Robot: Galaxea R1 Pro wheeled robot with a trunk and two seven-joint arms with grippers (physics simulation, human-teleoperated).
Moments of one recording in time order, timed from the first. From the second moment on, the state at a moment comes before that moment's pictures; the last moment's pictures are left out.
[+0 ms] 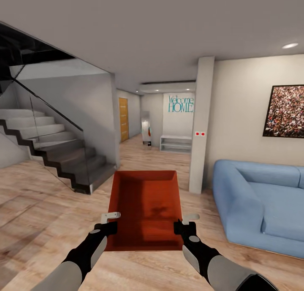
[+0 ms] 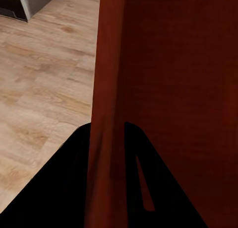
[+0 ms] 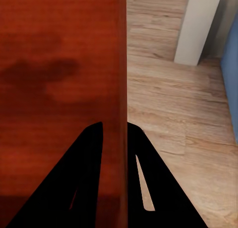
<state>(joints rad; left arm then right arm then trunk) -0.61 -0.04 -0.07 -0.47 0.14 0.15 0.14 -0.71 0.12 0.49 -0.18 -0.41 -0.22 -0.21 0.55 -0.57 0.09</state>
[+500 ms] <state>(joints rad) -0.61 -0.04 -0.07 -0.47 0.14 0.15 0.14 -0.71 0.12 0.49 -0.18 -0.41 -0.22 -0.21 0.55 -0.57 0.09</state>
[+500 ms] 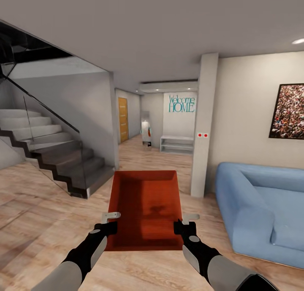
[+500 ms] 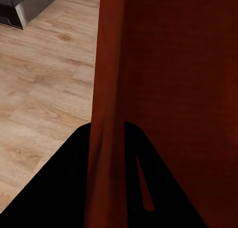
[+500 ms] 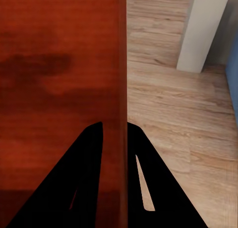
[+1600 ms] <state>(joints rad) -0.61 -0.04 -0.07 -0.47 0.14 0.15 0.14 -0.71 0.12 0.49 -0.18 -0.41 -0.22 -0.21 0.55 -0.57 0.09</state>
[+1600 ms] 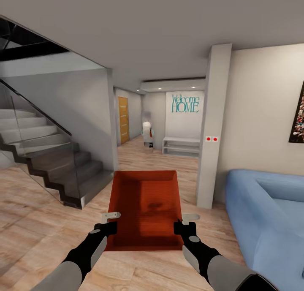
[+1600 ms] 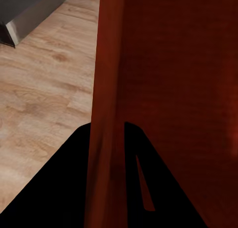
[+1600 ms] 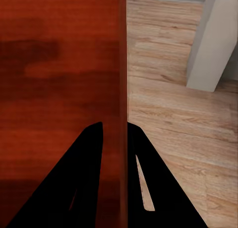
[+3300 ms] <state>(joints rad) -0.61 -0.04 -0.08 -0.47 0.14 0.15 0.14 -0.71 0.13 0.49 -0.16 -0.42 -0.24 -0.21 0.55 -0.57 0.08</state>
